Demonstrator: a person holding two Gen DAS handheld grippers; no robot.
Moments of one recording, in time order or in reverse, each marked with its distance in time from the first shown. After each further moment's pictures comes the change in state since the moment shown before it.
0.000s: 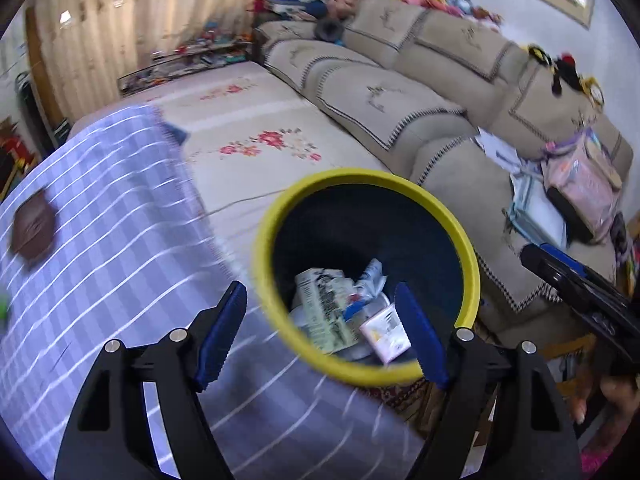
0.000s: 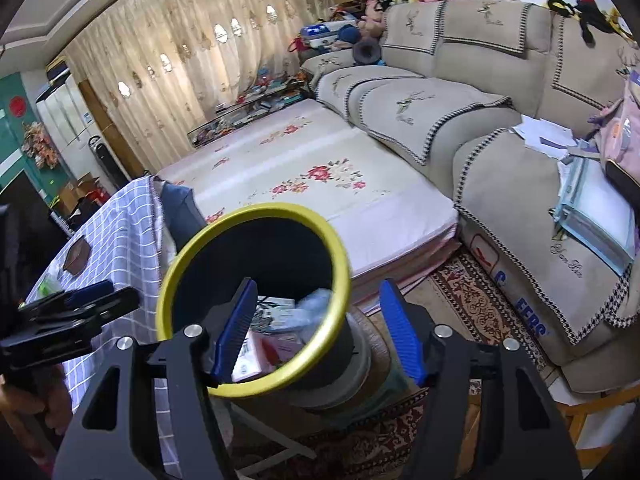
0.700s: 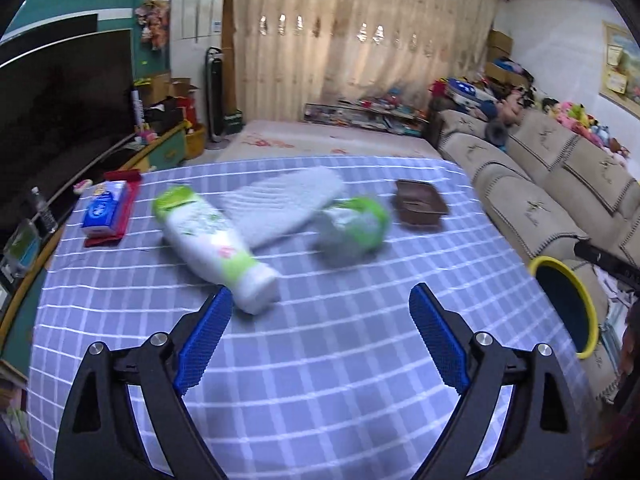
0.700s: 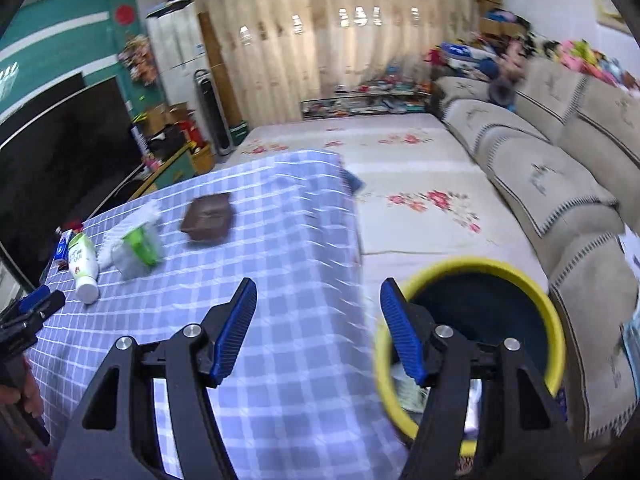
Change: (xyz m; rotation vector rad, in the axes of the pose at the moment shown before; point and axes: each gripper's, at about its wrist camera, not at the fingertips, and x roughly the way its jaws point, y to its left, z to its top) left arm -0.196 0.260 -0.142 -0.373 -0.276 0.432; right arm 0.026 0.249 0.008 -0.381 0.032 0.219
